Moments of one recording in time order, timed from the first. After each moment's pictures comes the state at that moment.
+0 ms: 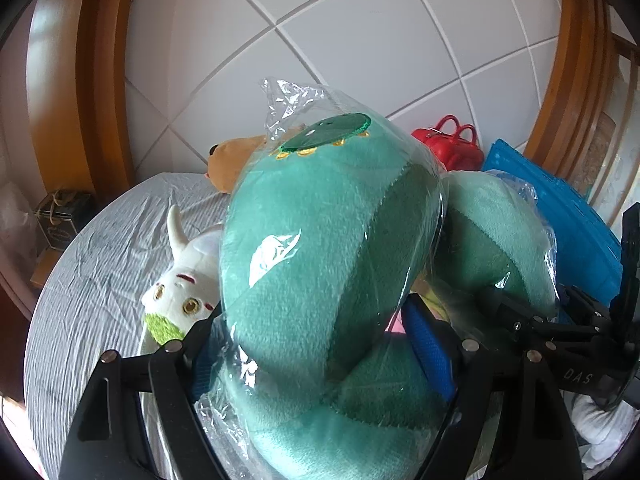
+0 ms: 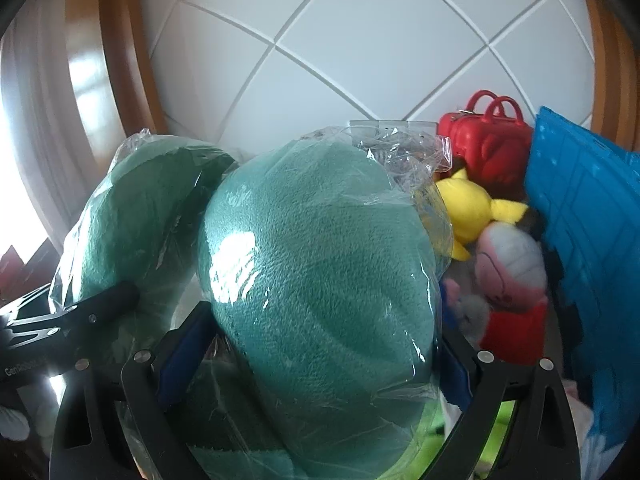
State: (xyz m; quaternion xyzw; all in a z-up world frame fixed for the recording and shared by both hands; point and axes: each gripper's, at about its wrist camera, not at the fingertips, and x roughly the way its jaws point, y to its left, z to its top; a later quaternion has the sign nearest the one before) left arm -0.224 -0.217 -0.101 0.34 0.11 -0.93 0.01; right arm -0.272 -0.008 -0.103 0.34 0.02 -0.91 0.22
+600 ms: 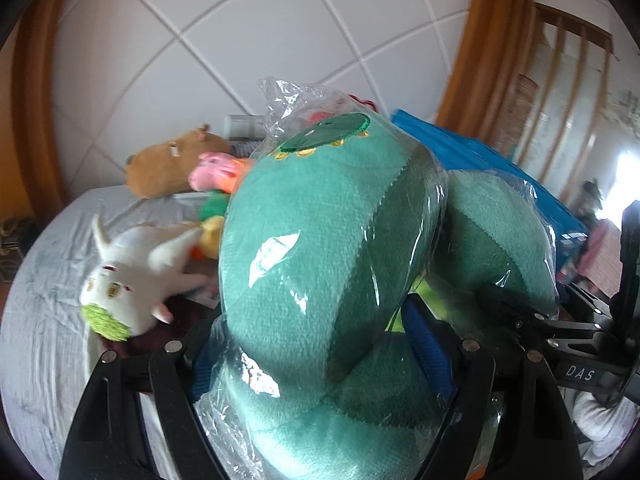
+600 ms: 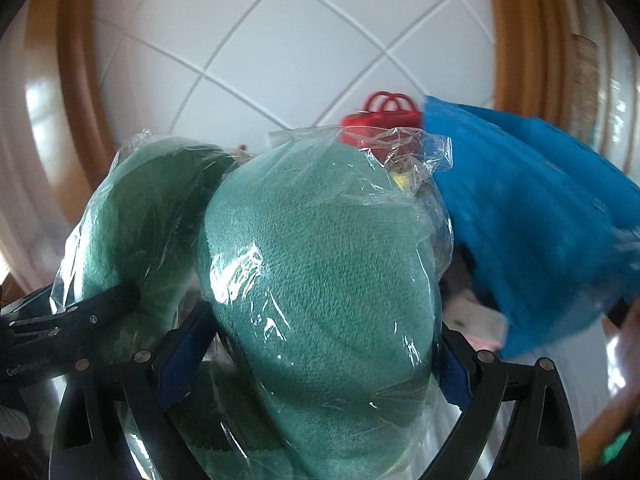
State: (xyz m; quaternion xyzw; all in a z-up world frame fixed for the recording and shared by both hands) left arm -0.174 -0.138 -0.089 0.34 0.08 -0.93 -0.13; right arm -0.158 0.075 -0.082 0.33 -0.01 -0.94 0.09
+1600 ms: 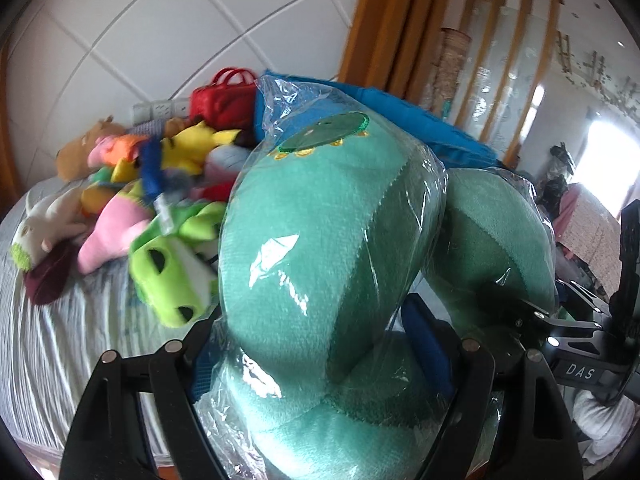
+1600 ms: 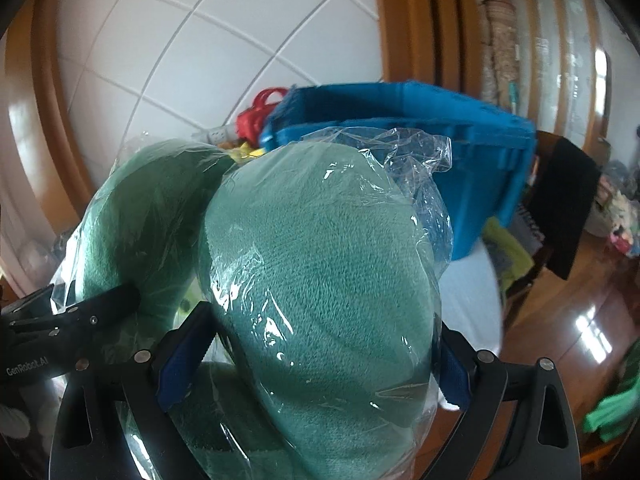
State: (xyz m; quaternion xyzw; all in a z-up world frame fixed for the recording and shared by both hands) left arm -0.020 0.169 -0.083 0.35 0.05 -0.92 -0.18; right arm 0.021 0.369 -0.071 0.33 -0.04 -0.94 0.04
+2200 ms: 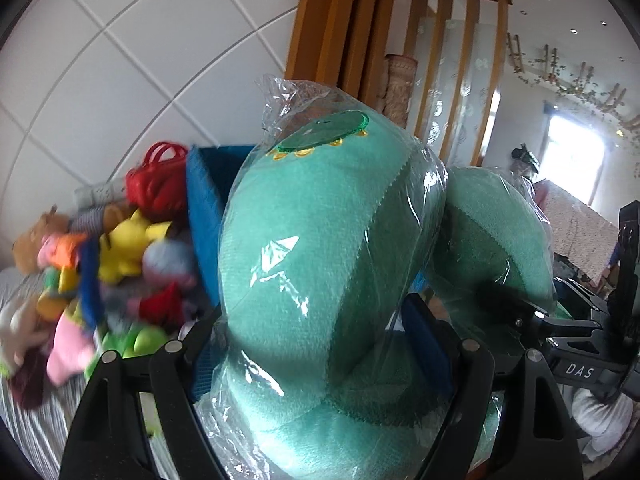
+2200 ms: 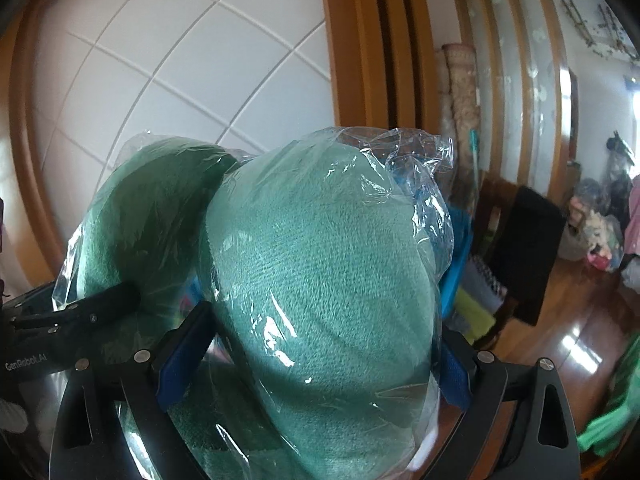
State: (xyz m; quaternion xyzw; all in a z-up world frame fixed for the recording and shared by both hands) left arm -0.108 0.258 0.012 0.27 0.02 -0.93 -0.26; right arm -0.053 0.472 0.026 0.24 -0.04 -0.97 -0.02
